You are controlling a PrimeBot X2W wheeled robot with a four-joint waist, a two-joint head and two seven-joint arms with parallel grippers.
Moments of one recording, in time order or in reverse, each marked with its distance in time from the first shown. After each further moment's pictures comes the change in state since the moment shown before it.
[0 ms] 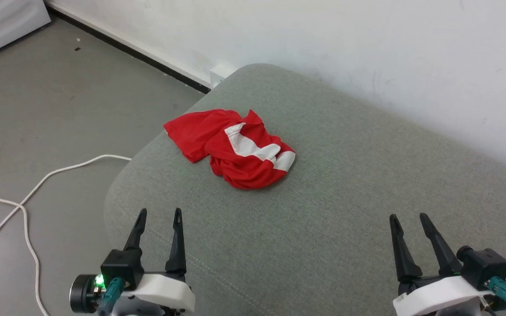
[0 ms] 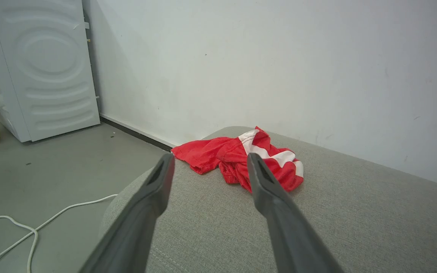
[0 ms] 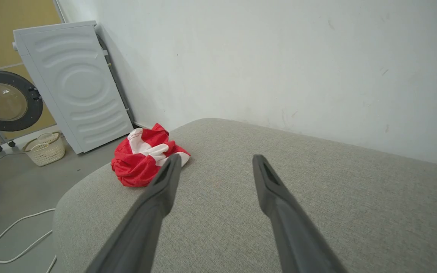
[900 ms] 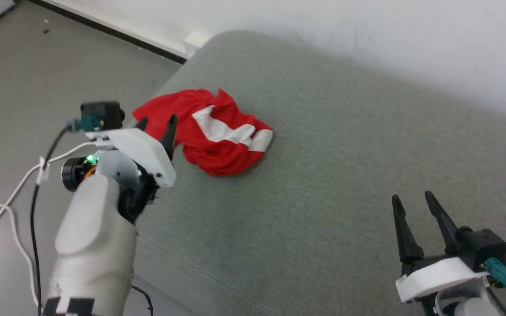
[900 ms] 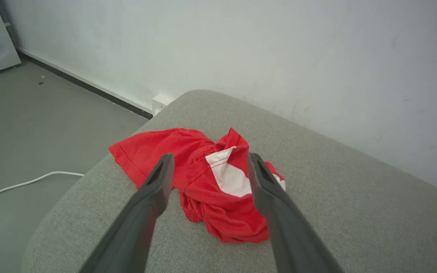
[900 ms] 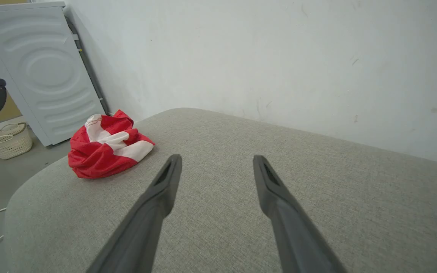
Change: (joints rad) left arm -0.638 0.065 0.053 0.490 -0.252 -0.160 0.415; right arm -0.059 0.003 -0.025 -0.016 -0.133 0.000 0.009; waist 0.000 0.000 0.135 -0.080
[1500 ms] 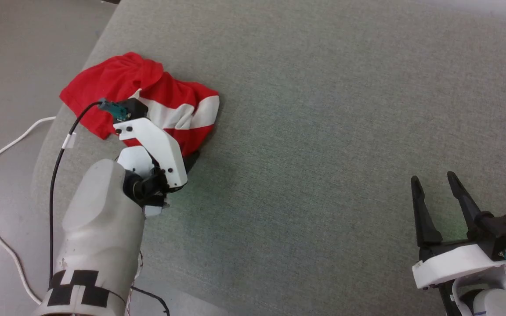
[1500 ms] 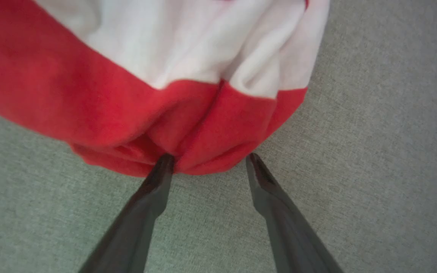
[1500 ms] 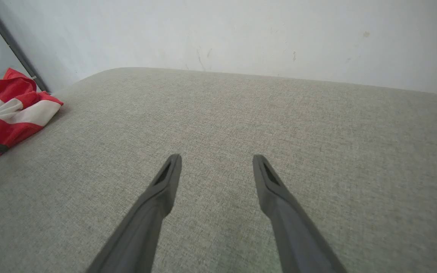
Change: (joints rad) left arm -0.152 -0.017 -0.019 0.251 -0.113 -0.004 0.417; right arm -0.006 0.001 -0.060 -0.135 -0.079 0.000 0.079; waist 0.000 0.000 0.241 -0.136
